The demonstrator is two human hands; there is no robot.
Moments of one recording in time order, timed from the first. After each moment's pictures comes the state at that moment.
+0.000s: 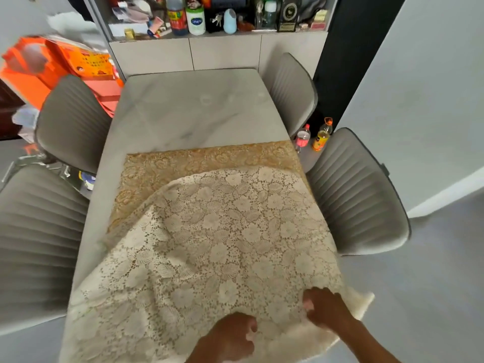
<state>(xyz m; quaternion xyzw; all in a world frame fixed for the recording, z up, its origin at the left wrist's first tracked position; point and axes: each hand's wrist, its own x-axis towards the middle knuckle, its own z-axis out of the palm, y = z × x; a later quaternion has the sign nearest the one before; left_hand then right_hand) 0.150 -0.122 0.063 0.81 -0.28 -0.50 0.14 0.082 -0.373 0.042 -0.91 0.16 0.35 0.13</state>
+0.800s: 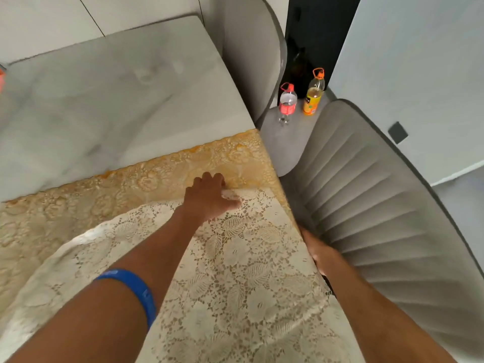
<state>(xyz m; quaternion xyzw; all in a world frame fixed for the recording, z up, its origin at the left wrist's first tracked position) 0.529 -0.394 0.005 0.93 -0.24 -0.26 0.05 0.342 -0.571 -0.086 -0.53 0.49 0.26 0.64</state>
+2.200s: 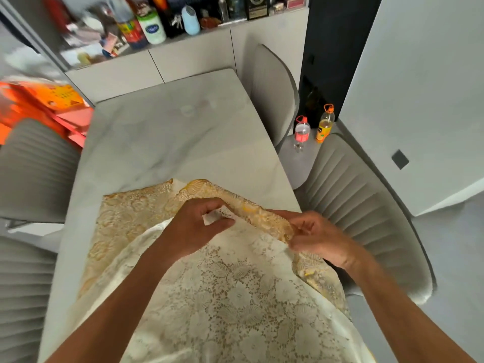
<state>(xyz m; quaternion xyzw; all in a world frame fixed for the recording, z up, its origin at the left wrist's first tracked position) 0.414 -0.267 0.199 0.84 -0.29 -0.20 0.40 0.287 -0.514 0.154 -0.67 -0.05 0.17 0.72</state>
